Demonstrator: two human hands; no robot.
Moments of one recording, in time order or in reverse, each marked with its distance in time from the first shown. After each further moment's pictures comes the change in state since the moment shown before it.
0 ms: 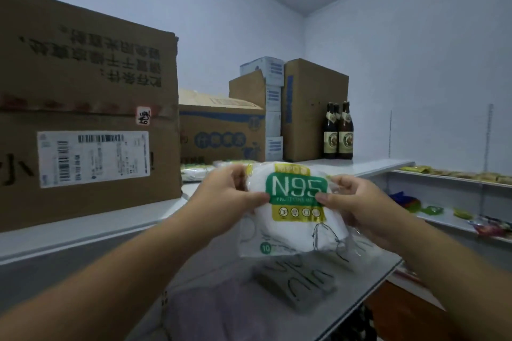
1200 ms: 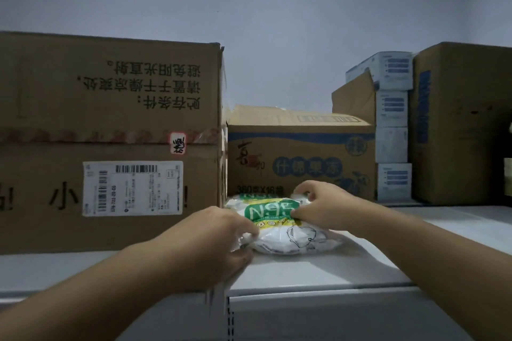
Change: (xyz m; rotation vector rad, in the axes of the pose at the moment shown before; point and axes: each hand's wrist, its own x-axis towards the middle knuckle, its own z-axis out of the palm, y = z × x) left_hand 0.056 -0.038 -0.054 1.303 0.112 -0.141; right_hand 0.242 0.005 0.109 -0.710 -0.426 -0.300
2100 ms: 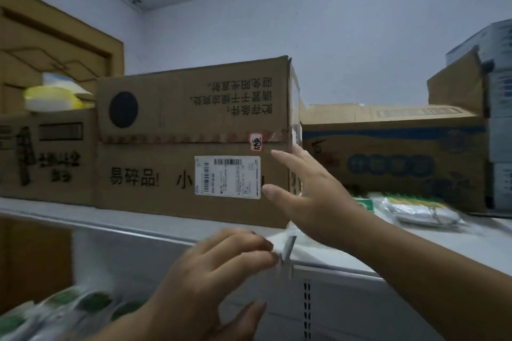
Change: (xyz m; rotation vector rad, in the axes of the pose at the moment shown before) left_hand -0.126 0.031 -0.014 0.061 0.503 0.234; right_hand -0.066 -0.100 0.034 0.325 0.047 -0.628
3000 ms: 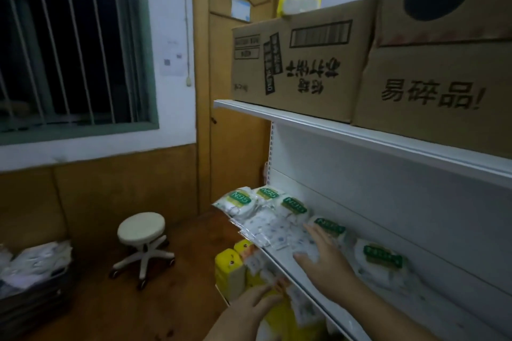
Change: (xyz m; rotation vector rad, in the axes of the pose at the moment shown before) left_hand -0.433 -0.082 -0.090 -0.007 -0.597 -1.140; right_hand -0.025 -0.105 0.474 0.218 -0.597 0.039
